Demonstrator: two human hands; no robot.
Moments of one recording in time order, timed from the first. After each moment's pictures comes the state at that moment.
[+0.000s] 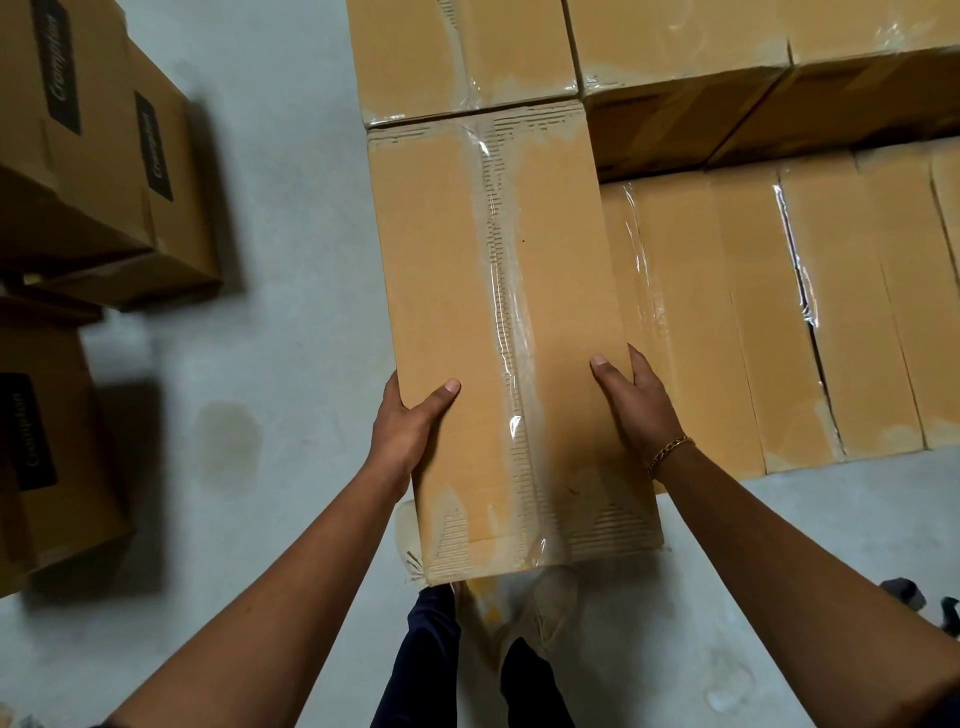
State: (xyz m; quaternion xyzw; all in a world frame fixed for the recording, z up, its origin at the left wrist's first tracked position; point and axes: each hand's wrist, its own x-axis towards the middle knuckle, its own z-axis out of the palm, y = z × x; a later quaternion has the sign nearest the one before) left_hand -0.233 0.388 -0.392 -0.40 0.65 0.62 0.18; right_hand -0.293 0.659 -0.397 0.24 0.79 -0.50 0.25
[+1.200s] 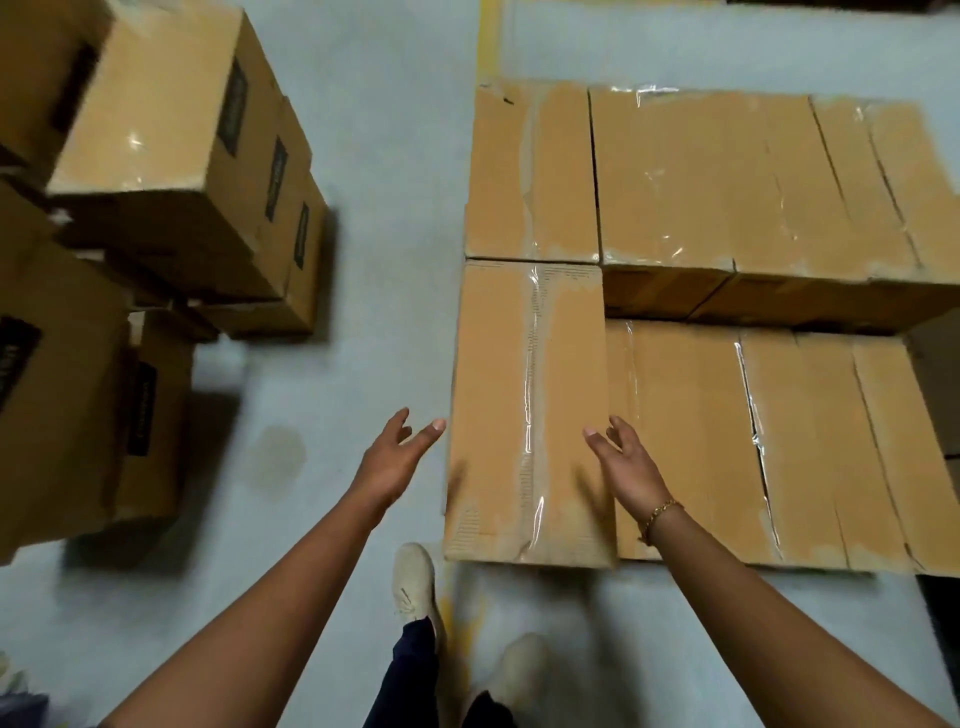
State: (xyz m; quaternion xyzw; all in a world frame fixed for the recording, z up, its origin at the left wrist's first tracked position) left_hand -0.159 0.348 -0.224 -0.38 0.70 0.58 0.17; right_hand -0.251 0.640 -0.226 0.14 0.83 -0.45 0.31
